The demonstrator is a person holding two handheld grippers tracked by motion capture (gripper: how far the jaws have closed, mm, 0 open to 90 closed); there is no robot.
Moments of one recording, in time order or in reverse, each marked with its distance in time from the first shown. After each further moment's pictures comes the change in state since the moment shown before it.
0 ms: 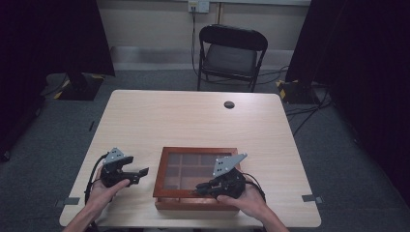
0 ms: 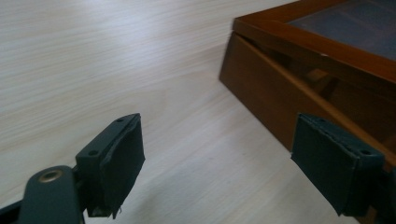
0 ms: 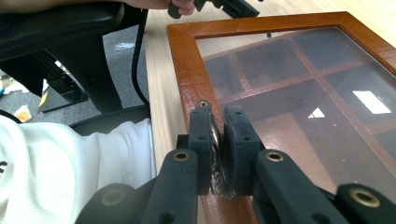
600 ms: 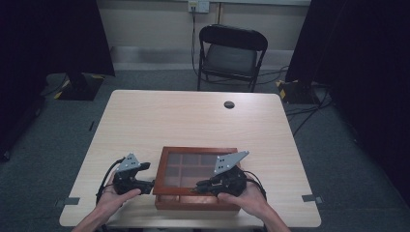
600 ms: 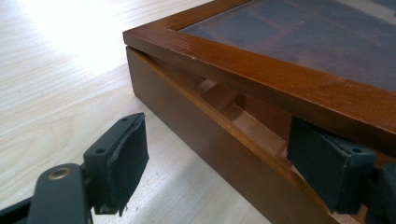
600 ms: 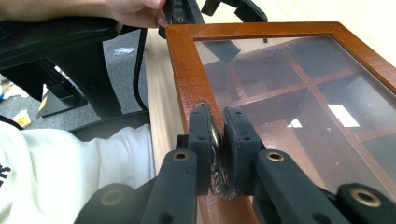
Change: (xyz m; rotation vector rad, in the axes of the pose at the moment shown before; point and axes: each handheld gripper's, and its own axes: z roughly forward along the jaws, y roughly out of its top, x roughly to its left) left arm -0.041 0.007 0.006 -0.005 -0.143 0.103; right arm 0.000 0.005 -0.006 -0.018 -0.008 0.002
